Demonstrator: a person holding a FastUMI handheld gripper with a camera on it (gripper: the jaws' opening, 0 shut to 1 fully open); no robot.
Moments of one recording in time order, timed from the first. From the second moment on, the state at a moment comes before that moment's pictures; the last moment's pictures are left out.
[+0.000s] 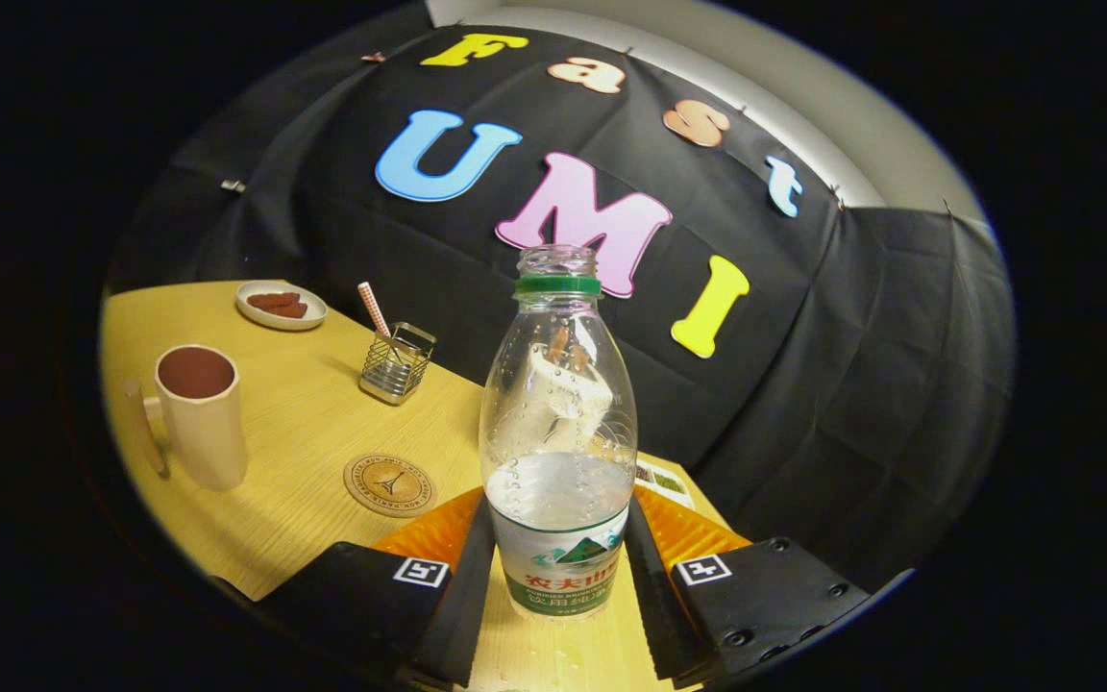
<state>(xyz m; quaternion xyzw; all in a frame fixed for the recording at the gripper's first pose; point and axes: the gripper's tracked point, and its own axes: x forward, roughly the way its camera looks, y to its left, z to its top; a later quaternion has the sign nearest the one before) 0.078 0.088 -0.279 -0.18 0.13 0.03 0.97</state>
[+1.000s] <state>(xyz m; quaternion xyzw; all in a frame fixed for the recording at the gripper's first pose) 0.084 0.188 -0.274 -0.51 0.09 0.19 0.83</state>
